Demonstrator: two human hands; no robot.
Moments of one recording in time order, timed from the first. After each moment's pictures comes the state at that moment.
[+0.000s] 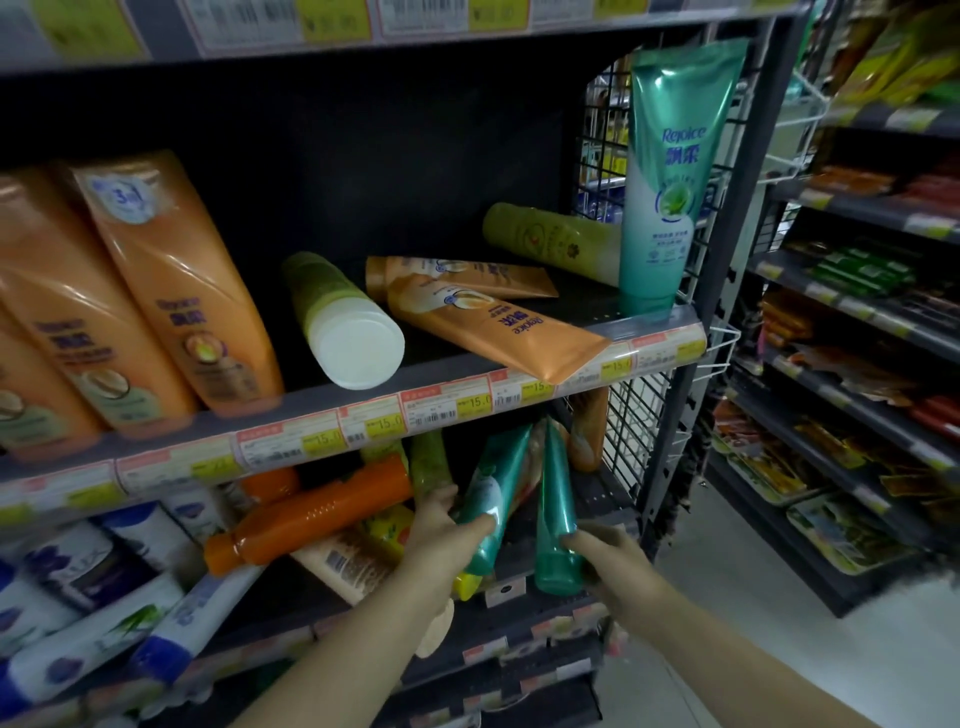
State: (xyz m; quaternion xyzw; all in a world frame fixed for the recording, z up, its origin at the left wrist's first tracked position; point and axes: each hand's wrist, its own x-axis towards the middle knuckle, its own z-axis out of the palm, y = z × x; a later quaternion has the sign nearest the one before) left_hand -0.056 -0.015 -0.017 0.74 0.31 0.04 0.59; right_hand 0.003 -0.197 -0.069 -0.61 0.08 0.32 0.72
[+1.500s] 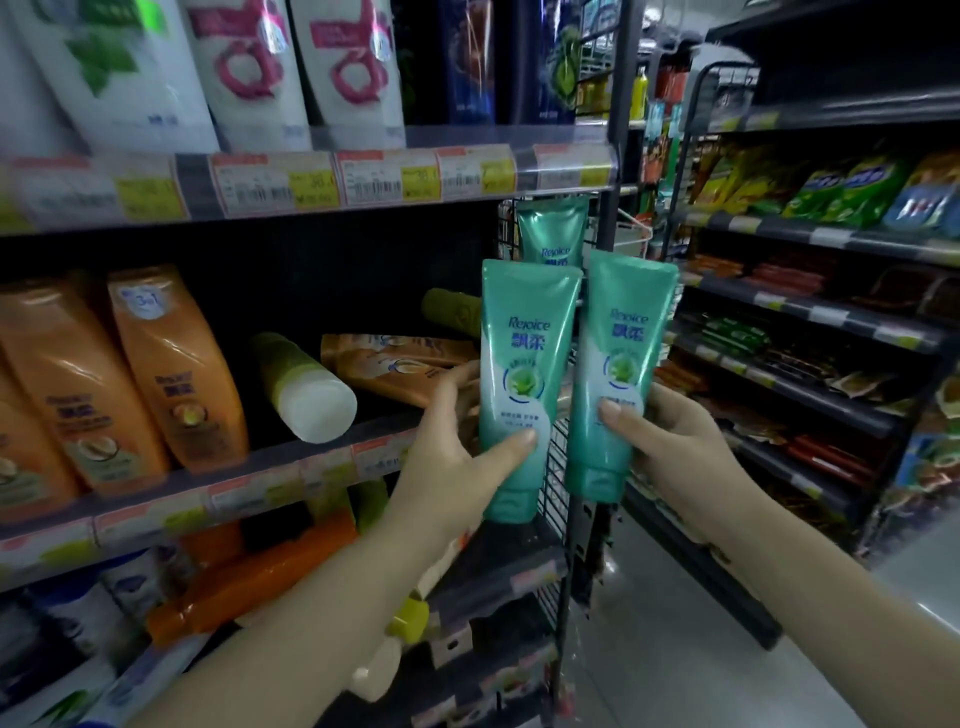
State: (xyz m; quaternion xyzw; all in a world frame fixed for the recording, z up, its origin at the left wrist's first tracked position) left_hand -0.092 -0.090 0.157 0.73 -0.07 0.19 0.65; right_hand -0.041 -0.279 0.155 -0.63 -0.16 0.03 0.76
